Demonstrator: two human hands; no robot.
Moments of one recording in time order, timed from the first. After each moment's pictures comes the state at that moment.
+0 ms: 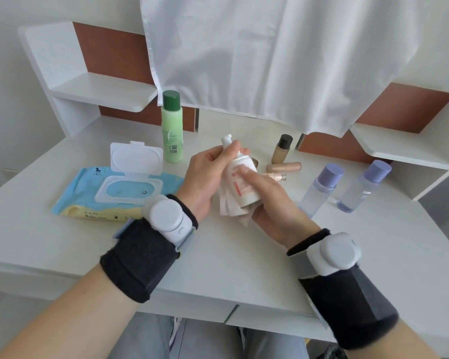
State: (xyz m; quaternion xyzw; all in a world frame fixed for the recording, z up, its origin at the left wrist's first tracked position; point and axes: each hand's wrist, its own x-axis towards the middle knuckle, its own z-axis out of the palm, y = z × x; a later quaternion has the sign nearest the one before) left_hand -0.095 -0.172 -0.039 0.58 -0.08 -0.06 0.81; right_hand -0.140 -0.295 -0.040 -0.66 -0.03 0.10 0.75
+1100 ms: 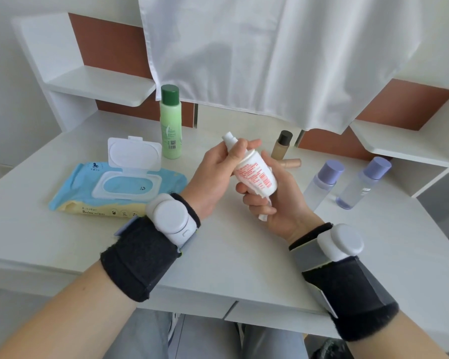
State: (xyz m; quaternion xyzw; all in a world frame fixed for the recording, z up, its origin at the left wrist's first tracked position) left_hand -0.099 -0.180 -0.044 0.62 -0.20 -0.03 0.76; right_hand -0.133 -0.312 -0.040 -0.48 0.05 0.19 0.85
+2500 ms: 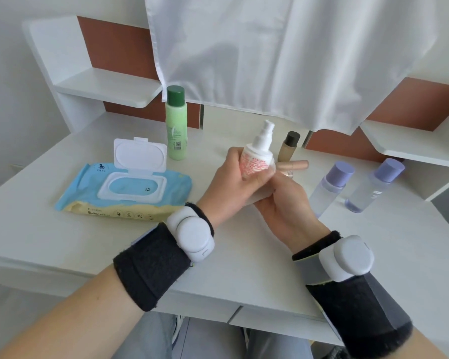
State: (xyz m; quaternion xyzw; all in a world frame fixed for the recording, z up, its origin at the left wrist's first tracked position) left_hand -0.095 -0.192 -0.062 0.75 -0.20 0.02 0.63; right_hand -0.133 -0.299 -0.049 -0.56 0.11 -0.01 0.82
